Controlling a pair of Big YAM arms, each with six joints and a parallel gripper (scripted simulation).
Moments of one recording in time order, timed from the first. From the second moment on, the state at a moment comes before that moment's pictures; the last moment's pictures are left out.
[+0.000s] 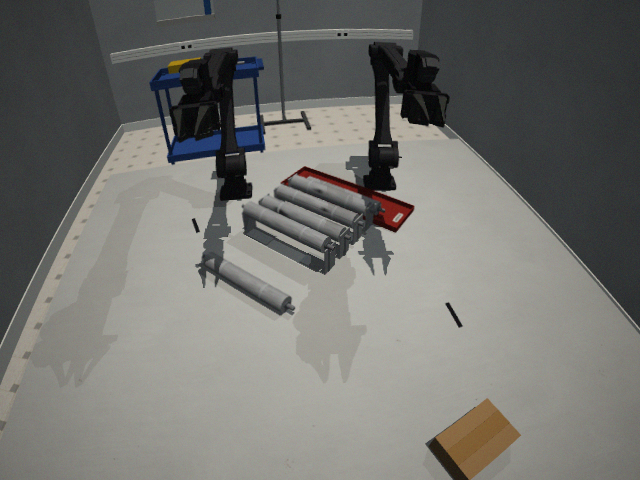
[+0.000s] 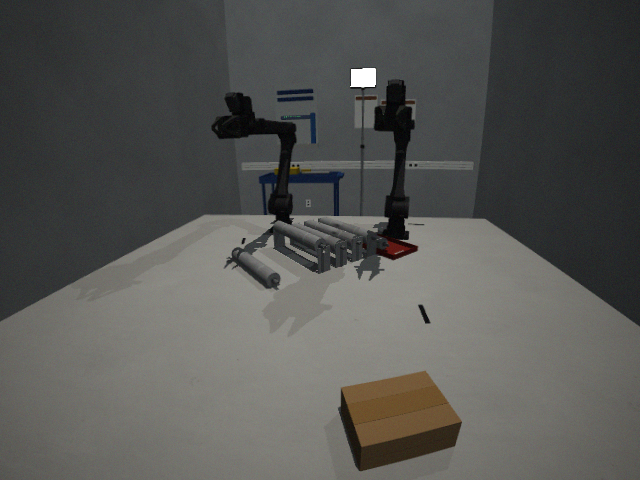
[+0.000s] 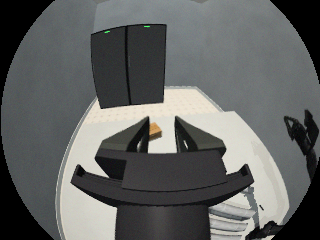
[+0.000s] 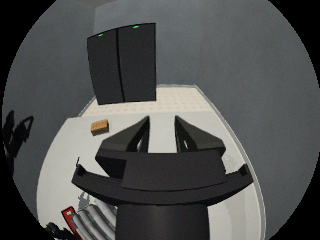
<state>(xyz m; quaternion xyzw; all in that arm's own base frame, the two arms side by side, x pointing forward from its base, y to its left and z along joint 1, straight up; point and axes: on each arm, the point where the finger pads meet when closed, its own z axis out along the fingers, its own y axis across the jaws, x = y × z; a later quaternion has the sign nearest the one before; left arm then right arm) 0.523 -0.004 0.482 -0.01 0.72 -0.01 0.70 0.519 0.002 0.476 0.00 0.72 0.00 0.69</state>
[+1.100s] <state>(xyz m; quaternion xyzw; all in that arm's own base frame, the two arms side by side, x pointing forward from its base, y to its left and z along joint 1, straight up) 0.519 0.000 0.492 0.00 0.71 0.00 0.71 0.520 -0.001 0.491 0.00 0.71 0.00 0.71</state>
